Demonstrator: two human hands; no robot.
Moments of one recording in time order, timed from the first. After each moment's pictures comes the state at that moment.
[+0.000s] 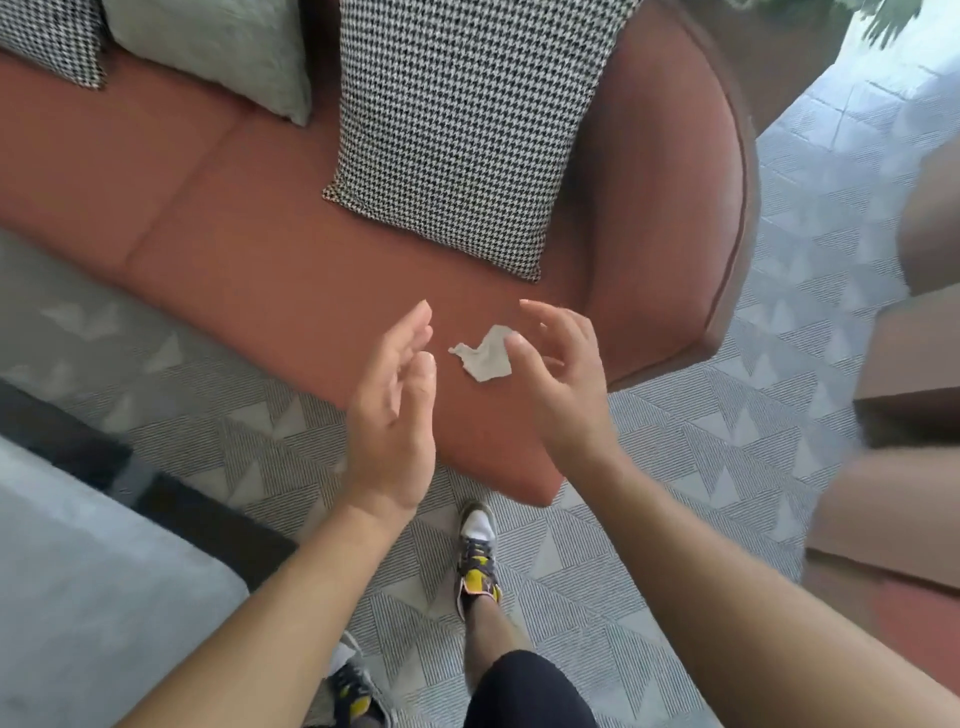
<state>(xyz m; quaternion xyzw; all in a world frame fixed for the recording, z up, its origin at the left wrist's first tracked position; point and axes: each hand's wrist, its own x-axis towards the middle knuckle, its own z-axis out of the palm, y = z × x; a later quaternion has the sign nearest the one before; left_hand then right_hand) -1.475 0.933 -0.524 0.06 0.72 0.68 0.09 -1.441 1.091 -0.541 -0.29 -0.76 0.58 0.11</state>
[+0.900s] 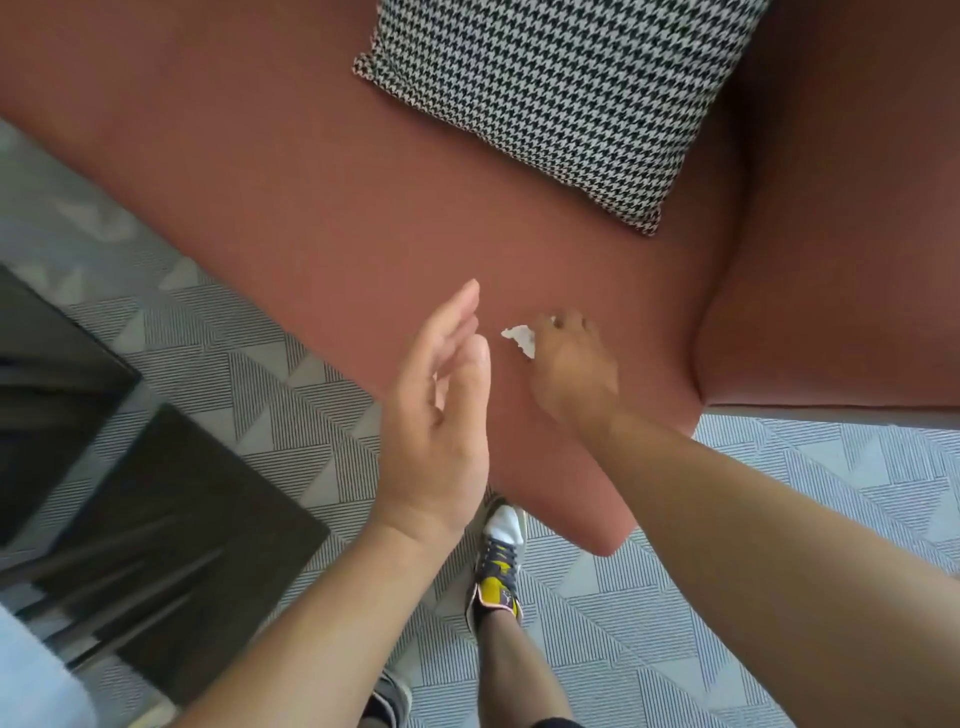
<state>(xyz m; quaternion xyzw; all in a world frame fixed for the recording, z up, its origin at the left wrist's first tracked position) -1.497 0.964 -0.668 -0.05 0.73 0.68 0.09 -1.524 1.114 -0.810 -0.14 -0.96 0.14 -0.21</state>
